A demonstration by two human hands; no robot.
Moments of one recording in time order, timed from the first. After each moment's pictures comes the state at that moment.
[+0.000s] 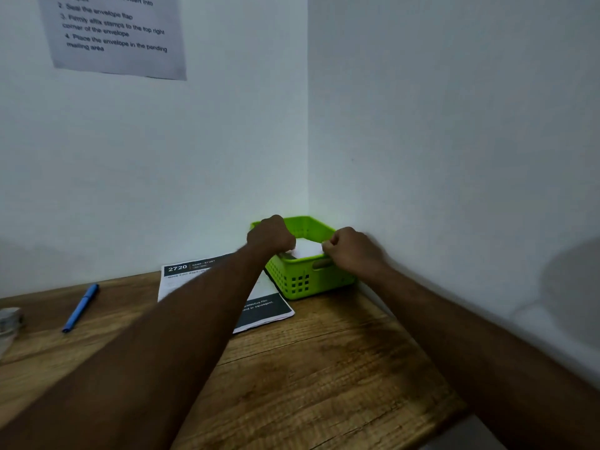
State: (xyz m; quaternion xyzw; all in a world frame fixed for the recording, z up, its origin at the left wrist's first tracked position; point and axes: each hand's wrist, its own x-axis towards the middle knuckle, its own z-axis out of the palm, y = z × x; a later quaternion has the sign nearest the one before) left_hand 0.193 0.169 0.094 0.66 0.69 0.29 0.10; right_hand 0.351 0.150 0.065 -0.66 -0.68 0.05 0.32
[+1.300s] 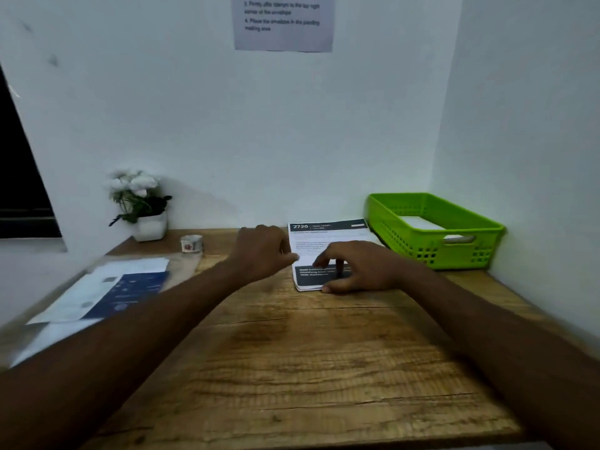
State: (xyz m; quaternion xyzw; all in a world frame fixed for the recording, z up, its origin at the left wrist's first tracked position) left_hand -0.009 0.015 0.038 0.68 0.69 0.20 -0.12; right_hand 0.202 0.097 0.026 -0.24 -0.96 0.01 0.11
